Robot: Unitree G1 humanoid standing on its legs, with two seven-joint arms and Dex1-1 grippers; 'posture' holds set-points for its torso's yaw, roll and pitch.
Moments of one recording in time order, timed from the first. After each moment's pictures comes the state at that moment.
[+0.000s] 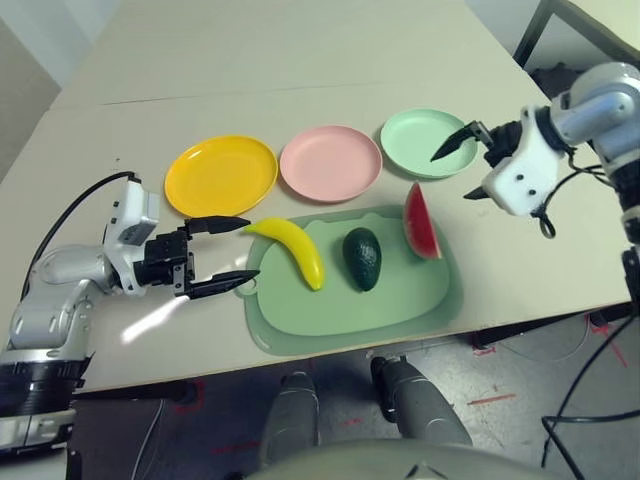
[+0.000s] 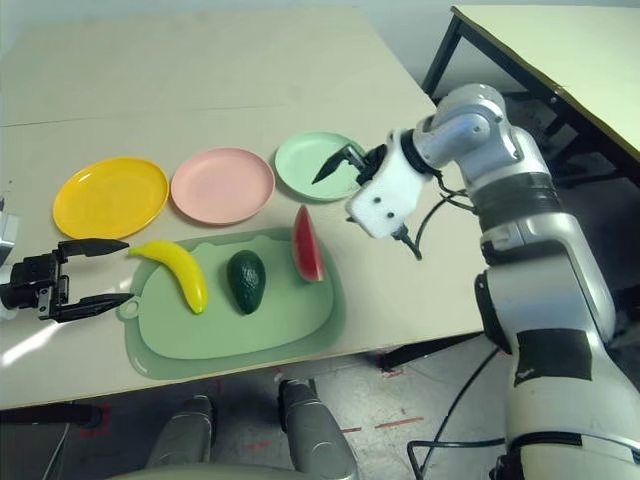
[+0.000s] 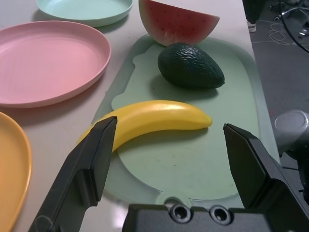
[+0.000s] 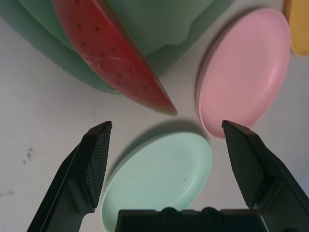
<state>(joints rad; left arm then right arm) -0.14 0.86 0.21 0.02 -0.55 0.13 -1.39 -1.27 -0.71 0.49 0.88 -0.21 -1.13 1.49</state>
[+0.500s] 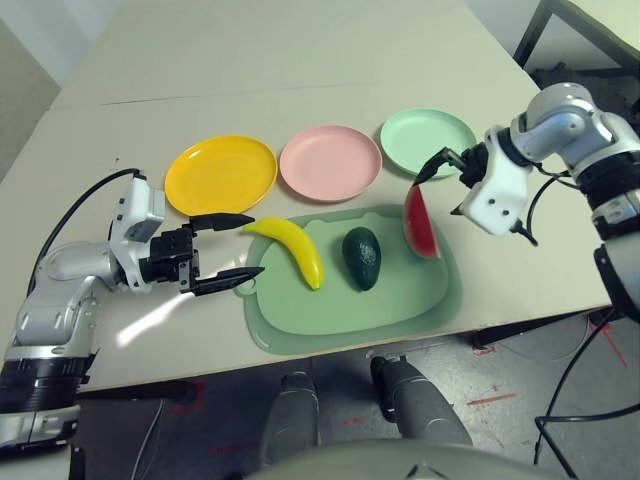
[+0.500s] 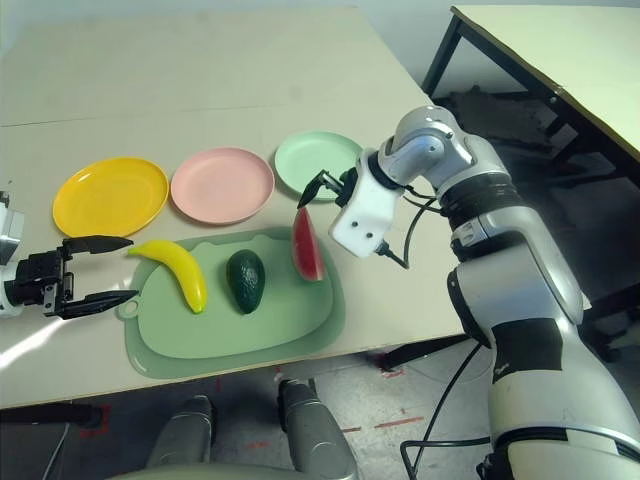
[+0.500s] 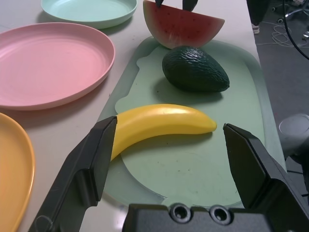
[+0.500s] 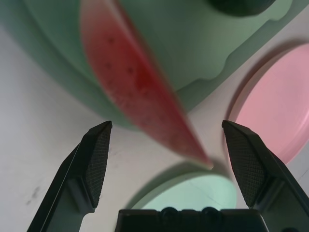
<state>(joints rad) -0.15 0.85 0.21 0.02 -0.55 0.14 -1.36 -1.24 -0.63 0.57 0.96 -0.29 -1.20 1.40</state>
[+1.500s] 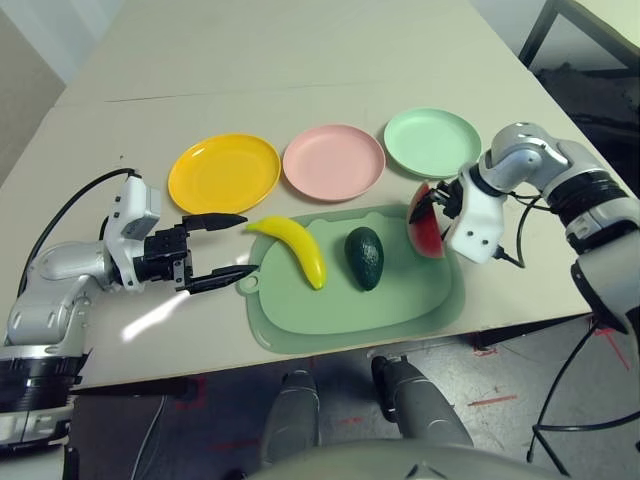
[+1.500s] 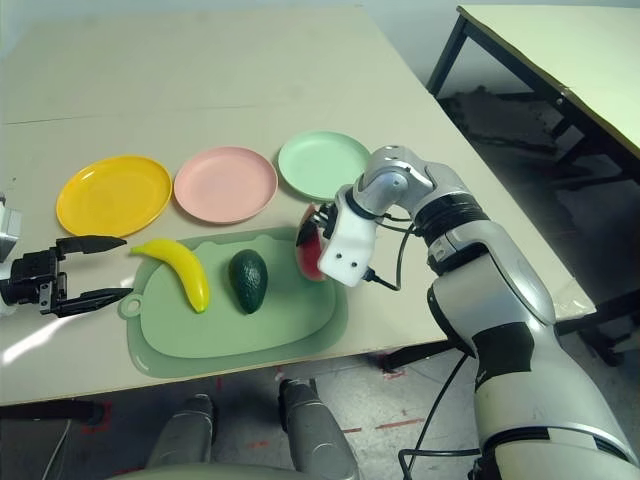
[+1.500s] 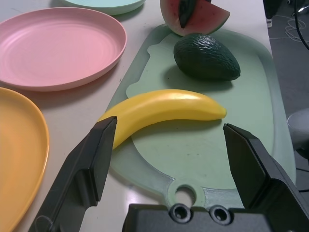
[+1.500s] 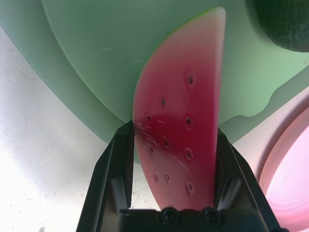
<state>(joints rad) -0.15 0.88 0.22 0.04 -0.53 0.14 -1.35 -1.21 -0.60 0.68 1.01 -0.37 -1.23 1.34</state>
